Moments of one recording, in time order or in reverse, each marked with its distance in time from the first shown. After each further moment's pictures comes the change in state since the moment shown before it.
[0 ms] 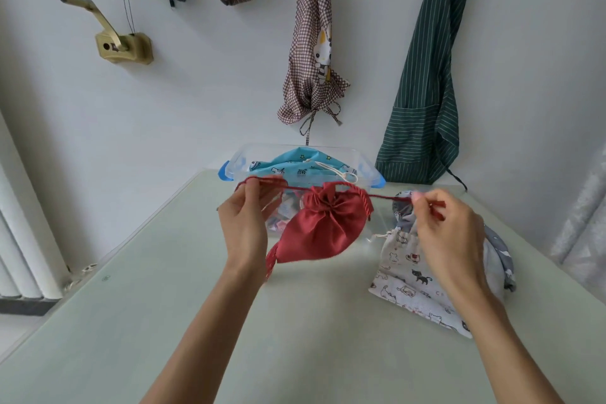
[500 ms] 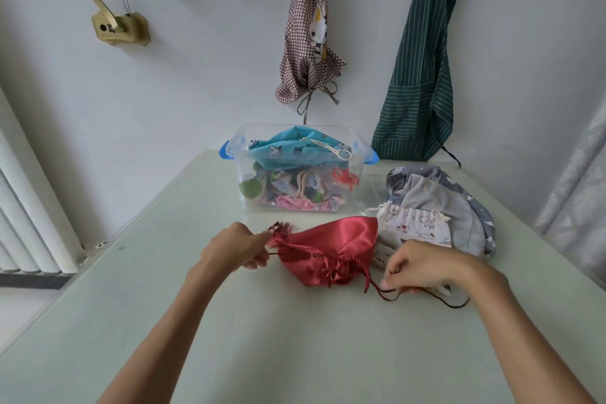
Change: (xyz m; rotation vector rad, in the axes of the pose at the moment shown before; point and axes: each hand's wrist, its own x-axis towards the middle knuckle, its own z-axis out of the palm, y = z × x) left_hand -0.003 -0.014 -0.060 1.284 -0.443 -0.479; right_hand -0.021 0.016 -0.025 -0.390 -1.308 0.240
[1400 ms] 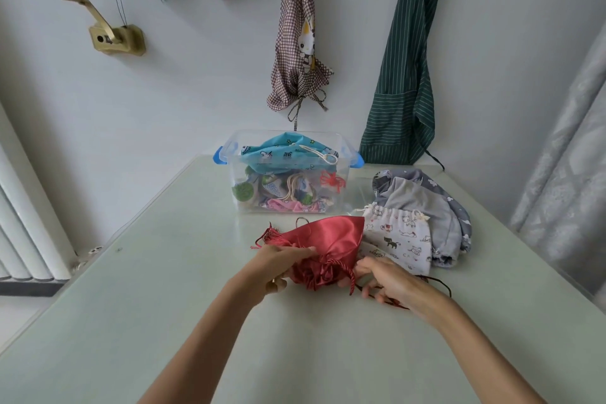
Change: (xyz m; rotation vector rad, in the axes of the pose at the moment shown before) left_hand -0.032 0.026 0.056 -0.603 -0.245 0.026; right_hand -0.007 -0.005 0.049 0.656 0.093 -0.043
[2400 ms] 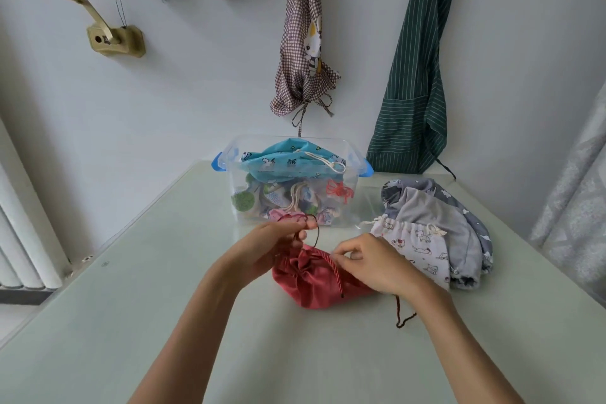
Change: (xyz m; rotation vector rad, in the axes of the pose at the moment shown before) left_hand 0.035 0.033 -0.027 -0.321 -0.284 0.165; right_hand 0.041 -0.038 -0.004 -0.473 0.202 -0.341
